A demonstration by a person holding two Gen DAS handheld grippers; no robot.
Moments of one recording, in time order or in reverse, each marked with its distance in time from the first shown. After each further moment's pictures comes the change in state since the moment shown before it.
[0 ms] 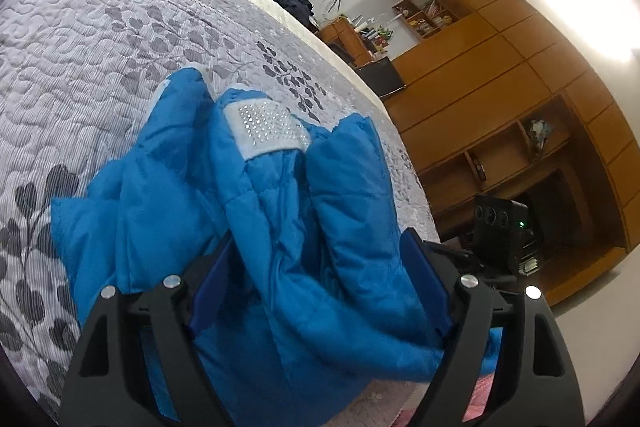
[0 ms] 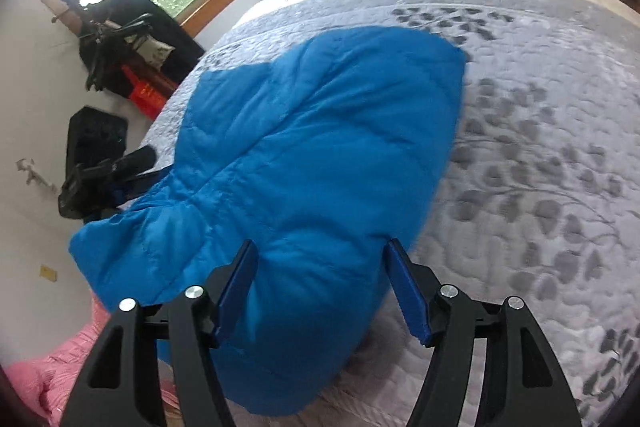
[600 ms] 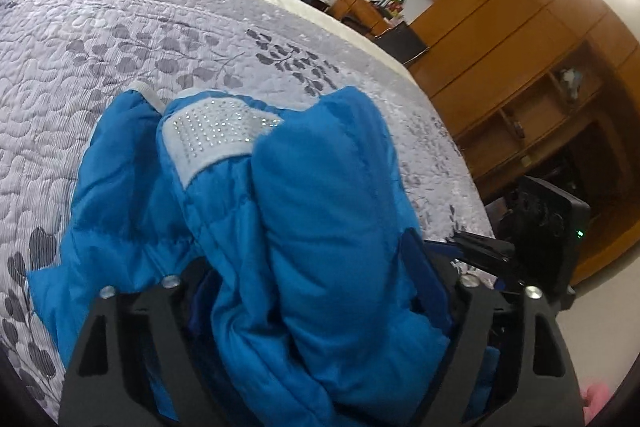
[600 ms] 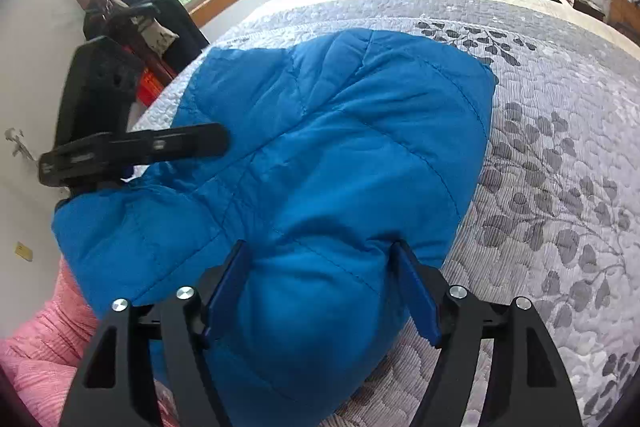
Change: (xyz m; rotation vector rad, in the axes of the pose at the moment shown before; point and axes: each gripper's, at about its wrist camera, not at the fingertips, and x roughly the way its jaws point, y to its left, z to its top) left arm 0.050 -0.022 0.021 0.135 0.092 0.169; right arm 0.018 0.020 -0.007 -0.088 -0.050 -0.050
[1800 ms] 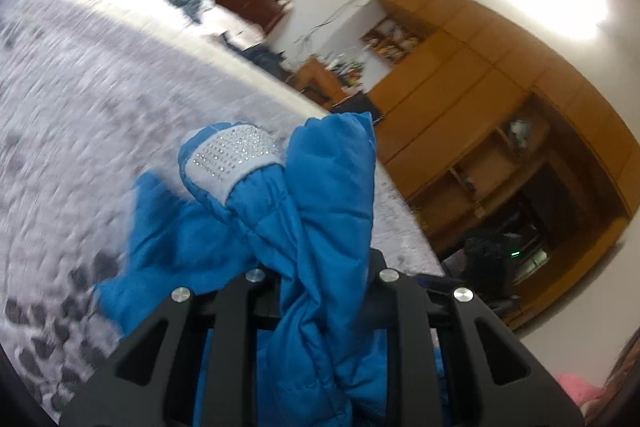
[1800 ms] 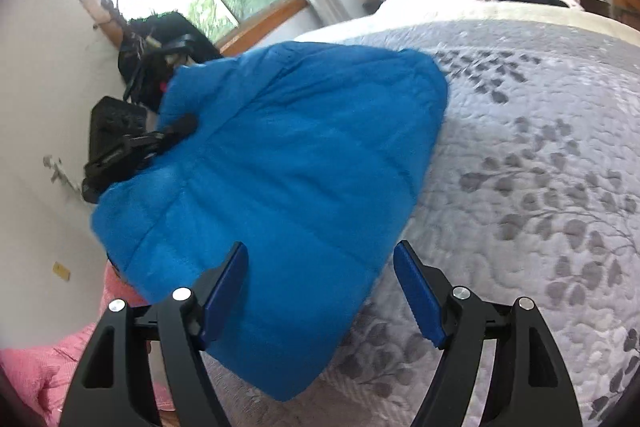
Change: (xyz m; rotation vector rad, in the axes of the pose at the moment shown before) left arm -0.099 0.037 -0.026 -0.008 -0.251 -0.168; right arm -0.034 0.014 -0.006 0.030 -0.092 0.134
